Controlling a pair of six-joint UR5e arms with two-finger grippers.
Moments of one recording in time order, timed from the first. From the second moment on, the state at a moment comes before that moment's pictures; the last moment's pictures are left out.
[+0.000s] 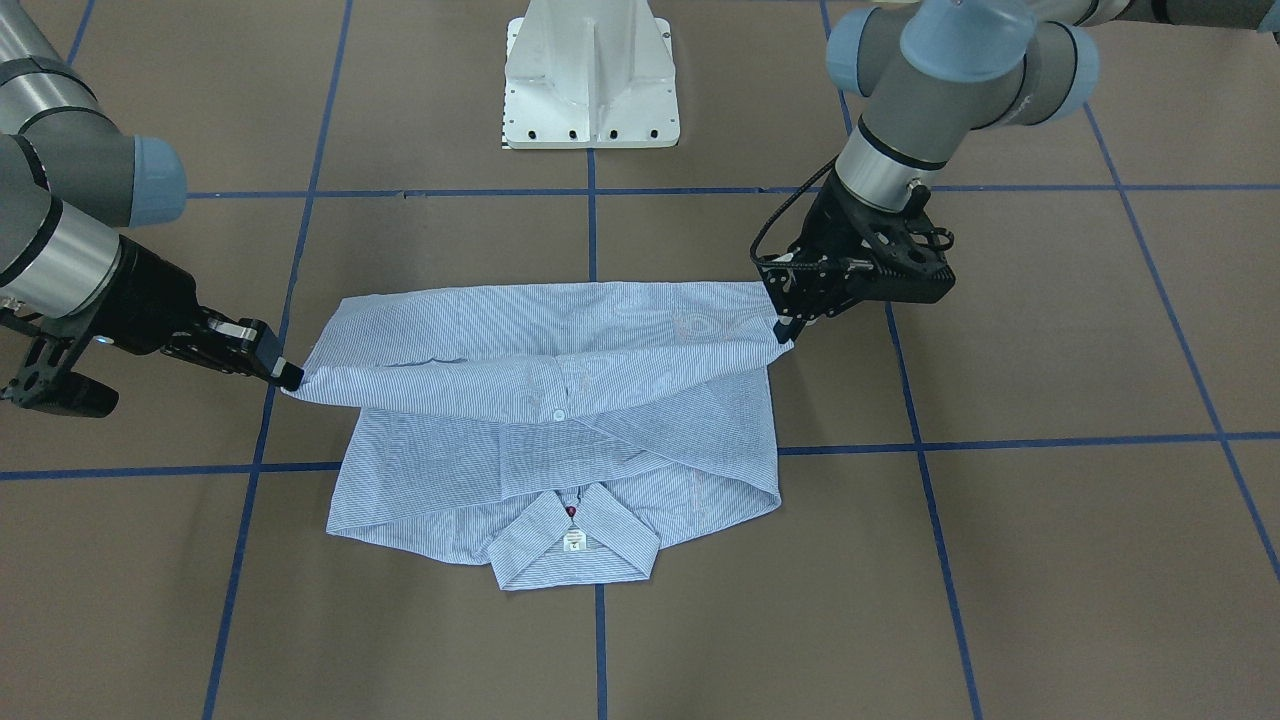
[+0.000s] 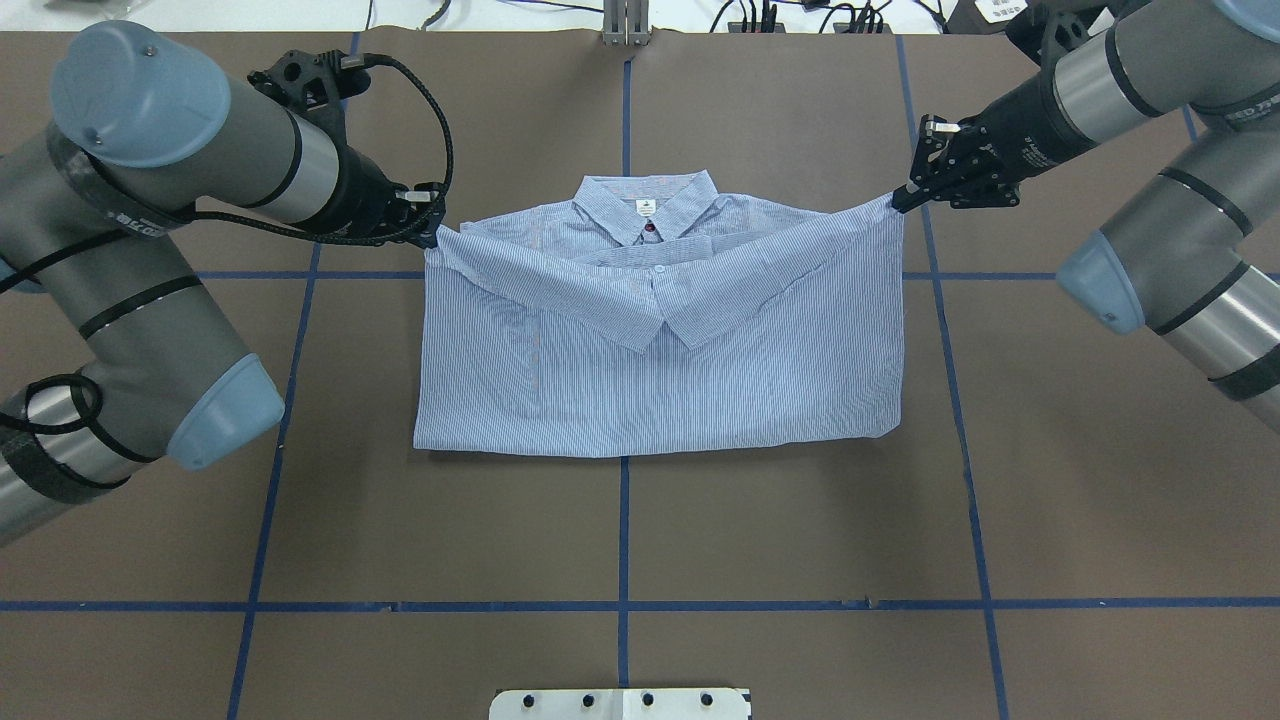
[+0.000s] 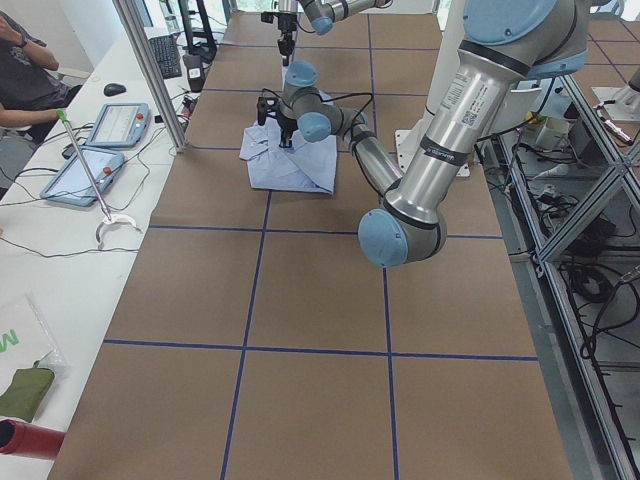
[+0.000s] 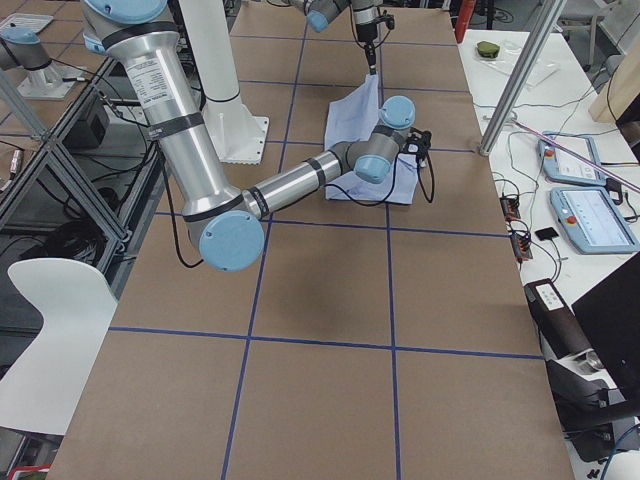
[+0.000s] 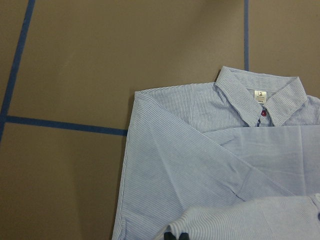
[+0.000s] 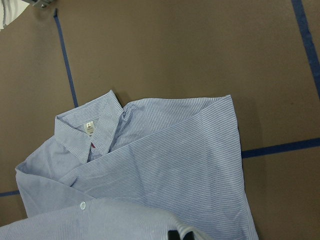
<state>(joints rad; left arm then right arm) -0.79 -2.08 -1.79 -1.87 -1.97 -1.25 1.04 -1.15 1.58 -0.95 2.44 1.38</state>
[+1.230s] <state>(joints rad) -0.84 -2.10 -1.56 -2.11 -1.97 -1.24 1.04 -1.06 1.39 -0.94 2.42 1.35</state>
